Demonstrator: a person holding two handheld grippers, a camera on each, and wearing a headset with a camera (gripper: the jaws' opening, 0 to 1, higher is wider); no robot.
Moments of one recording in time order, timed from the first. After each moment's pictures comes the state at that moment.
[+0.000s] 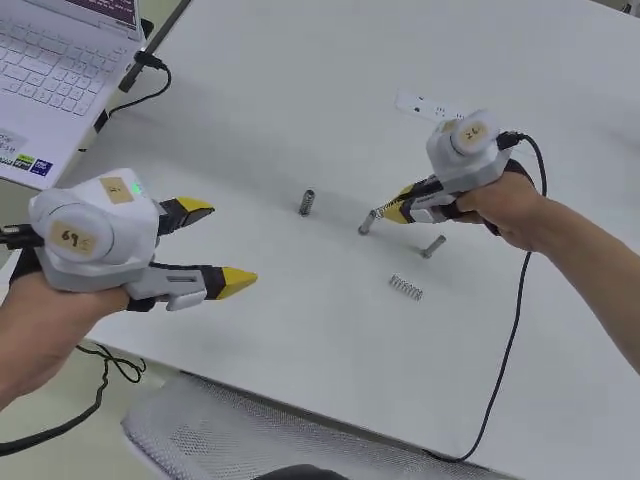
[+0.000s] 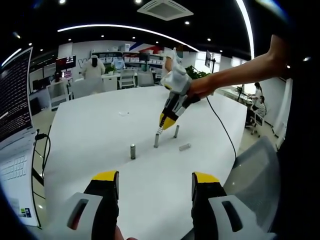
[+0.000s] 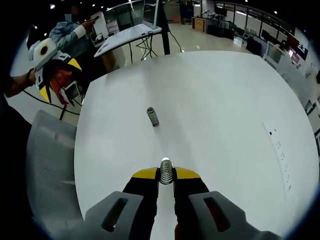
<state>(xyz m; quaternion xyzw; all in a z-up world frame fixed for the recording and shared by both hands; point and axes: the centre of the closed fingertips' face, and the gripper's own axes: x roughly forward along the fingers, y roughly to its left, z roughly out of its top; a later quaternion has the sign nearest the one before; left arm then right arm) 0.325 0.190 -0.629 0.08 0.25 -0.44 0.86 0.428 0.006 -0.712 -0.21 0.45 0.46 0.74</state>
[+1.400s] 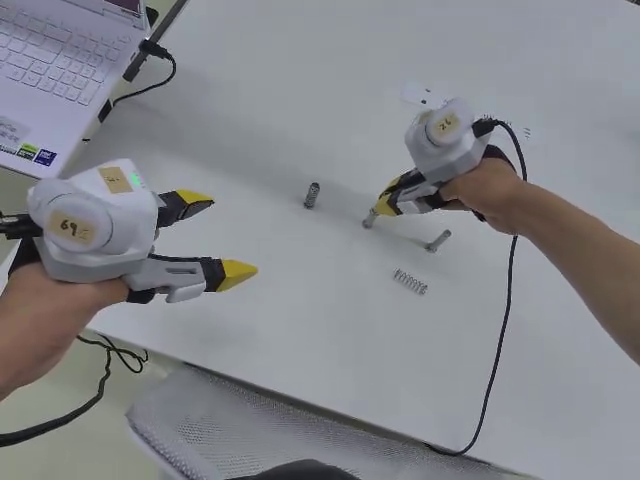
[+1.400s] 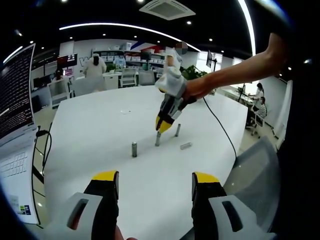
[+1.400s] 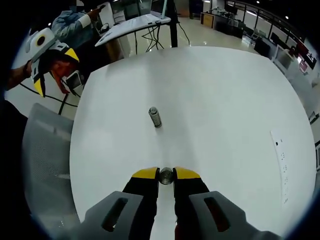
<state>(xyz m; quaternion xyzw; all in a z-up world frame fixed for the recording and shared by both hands) 0.327 0.195 -0.634 0.07 0.26 -0.44 0.86 0.438 0.022 -0.731 -0.25 0.46 0.48 0.71</state>
